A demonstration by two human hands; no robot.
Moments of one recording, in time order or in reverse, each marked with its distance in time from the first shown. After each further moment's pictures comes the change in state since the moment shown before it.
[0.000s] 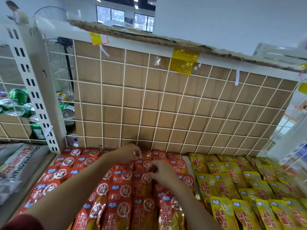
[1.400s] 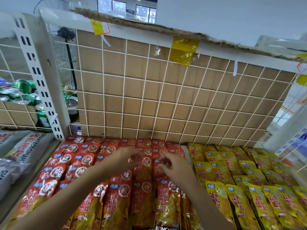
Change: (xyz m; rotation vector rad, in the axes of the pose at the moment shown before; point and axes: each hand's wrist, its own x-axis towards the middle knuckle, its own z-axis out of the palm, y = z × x) left_hand -0.092 0.043 0.015 -0.049 0.183 0.129; right_hand -0.061 0.001 -0.024 -0.157 0.189 -0.061
